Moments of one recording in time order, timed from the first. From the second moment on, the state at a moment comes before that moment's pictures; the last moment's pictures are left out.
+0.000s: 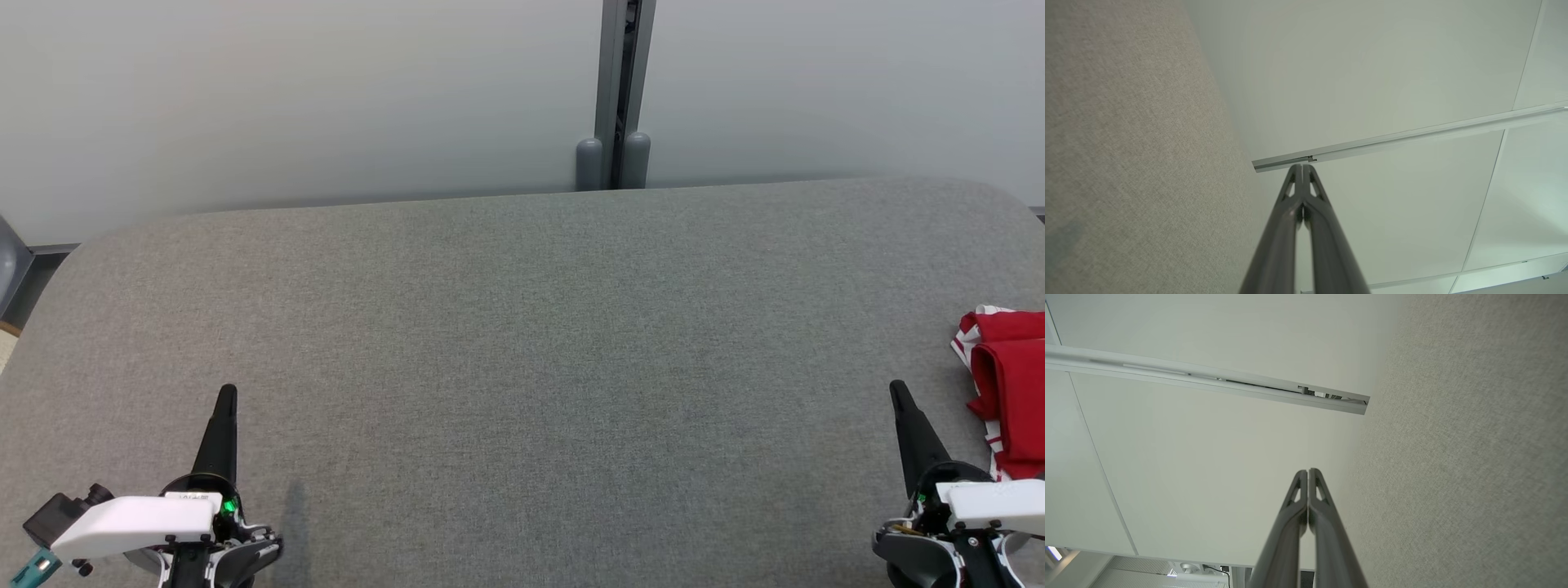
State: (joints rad) left arm -0.09 0.05 0.09 0.26 -1.46 -0.11 0.08; right arm -0.10 -0.04 -0.10 0.27 1.46 0.13 0.08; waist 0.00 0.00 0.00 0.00
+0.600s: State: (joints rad) left arm -0.10 0.05 0.11 0.25 -1.59 -0.13 0.11; right arm -0.10 -0.05 -0.11 0.25 1.59 0.13 0.11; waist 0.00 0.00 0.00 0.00
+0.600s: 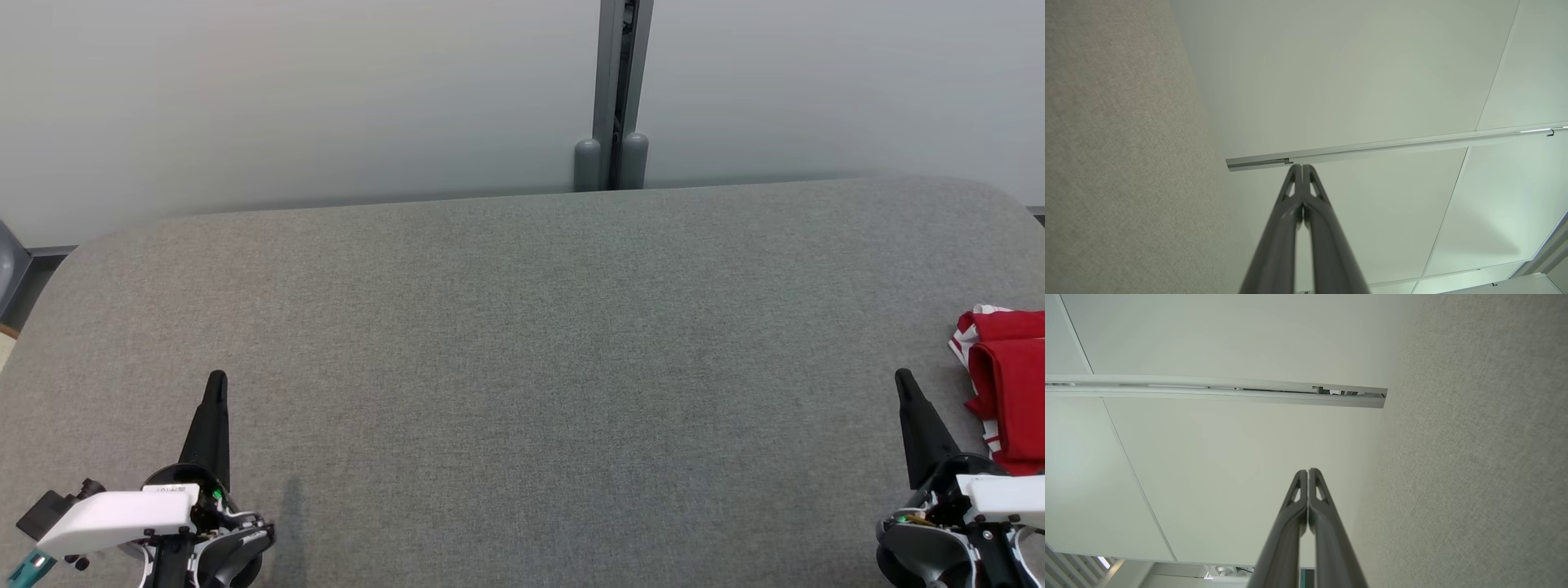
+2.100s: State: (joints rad) left arm -0.10 0.05 0.11 0.25 -1.61 -0.13 0.11; right arm -0.10 -0.05 -0.11 0.25 1.61 0.13 0.11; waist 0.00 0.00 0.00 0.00
